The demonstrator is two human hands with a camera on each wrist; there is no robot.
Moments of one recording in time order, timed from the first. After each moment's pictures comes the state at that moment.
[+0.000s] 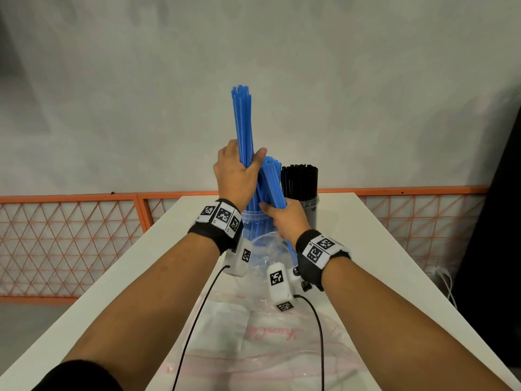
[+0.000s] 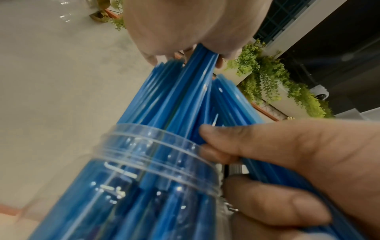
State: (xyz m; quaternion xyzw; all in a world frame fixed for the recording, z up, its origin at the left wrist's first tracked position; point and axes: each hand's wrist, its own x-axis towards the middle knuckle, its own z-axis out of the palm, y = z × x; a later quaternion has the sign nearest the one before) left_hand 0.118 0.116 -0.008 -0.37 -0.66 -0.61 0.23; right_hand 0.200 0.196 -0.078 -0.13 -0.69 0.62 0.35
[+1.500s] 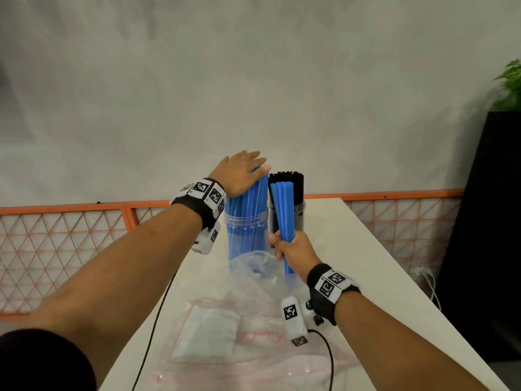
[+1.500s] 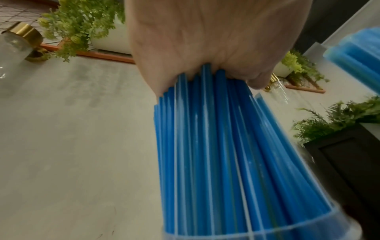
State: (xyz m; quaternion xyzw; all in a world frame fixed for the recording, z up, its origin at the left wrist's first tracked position) left_hand 0.098 0.122 0.031 -0.56 -0.80 -0.15 0.15; right_hand 0.250 0.201 -0.121 -0.14 -0.68 0.64 0.33
